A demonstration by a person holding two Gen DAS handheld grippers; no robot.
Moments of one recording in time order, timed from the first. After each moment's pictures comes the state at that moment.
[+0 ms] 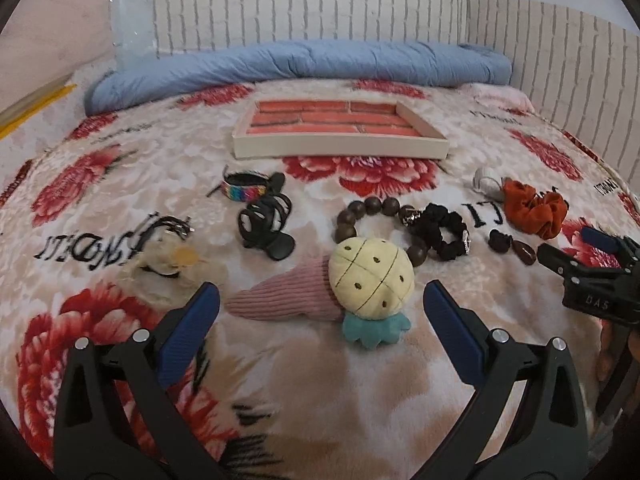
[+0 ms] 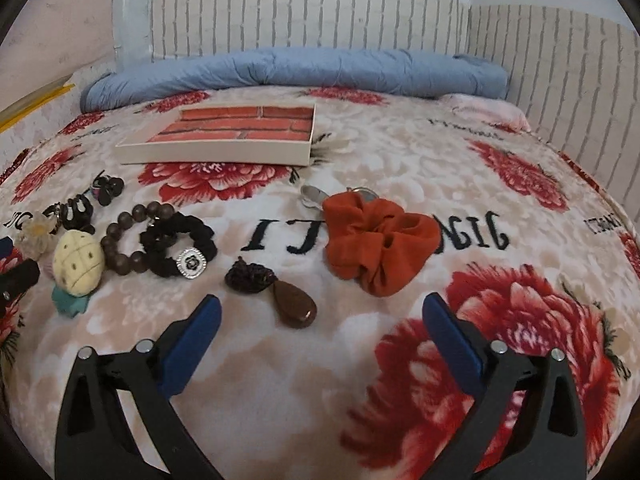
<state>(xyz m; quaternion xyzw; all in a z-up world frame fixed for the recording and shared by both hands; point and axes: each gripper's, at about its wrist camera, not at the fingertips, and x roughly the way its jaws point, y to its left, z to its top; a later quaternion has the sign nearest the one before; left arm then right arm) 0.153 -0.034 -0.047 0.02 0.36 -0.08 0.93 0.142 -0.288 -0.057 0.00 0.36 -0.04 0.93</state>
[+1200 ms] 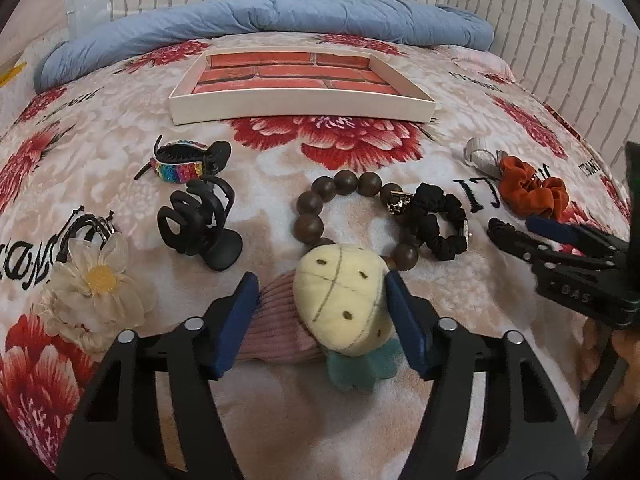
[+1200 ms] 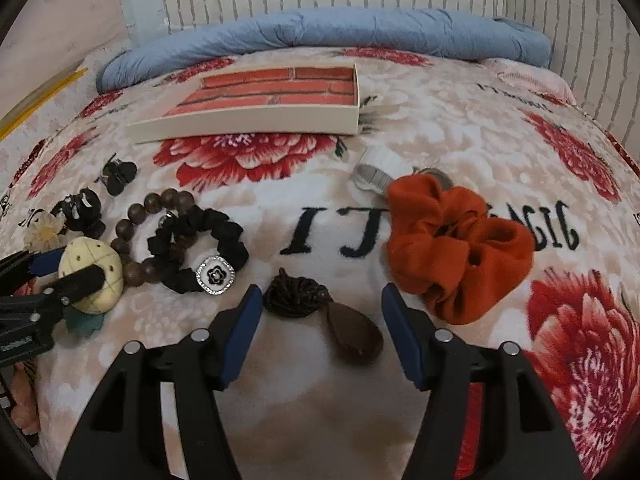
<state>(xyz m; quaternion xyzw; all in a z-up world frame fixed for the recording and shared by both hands) 0.206 -0.049 -0.073 0.01 0.43 -0.15 0.89 0.191 -0.269 -0.074 0.03 0.43 0.02 0.90</state>
